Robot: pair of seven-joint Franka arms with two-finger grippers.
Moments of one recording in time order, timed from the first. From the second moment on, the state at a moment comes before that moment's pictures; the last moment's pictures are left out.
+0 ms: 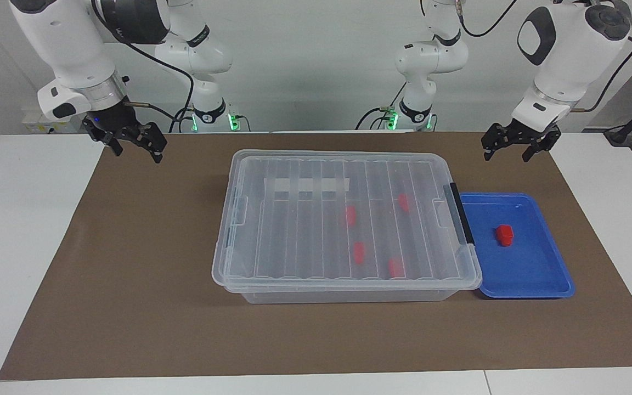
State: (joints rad) left arm 0.04 -0.08 -0.06 -1.80 0.01 1.69 0.12; right arm -0.05 0.00 0.06 -1.60 -0.01 1.58 0.24
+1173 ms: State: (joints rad) left arm 0.04 -0.08 -0.06 -1.80 0.01 1.69 0.12; right arm 0.16 0.09 0.06 -1.79 -0.01 2.00 0.40
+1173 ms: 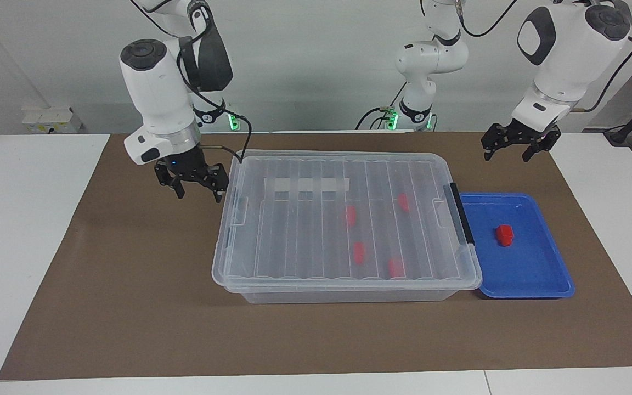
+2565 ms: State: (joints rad) left arm 0.04 -0.08 -0.06 -1.80 0.01 1.69 0.12; right arm -0.04 0.04 0.06 -1.94 -0.01 1.99 -0.05
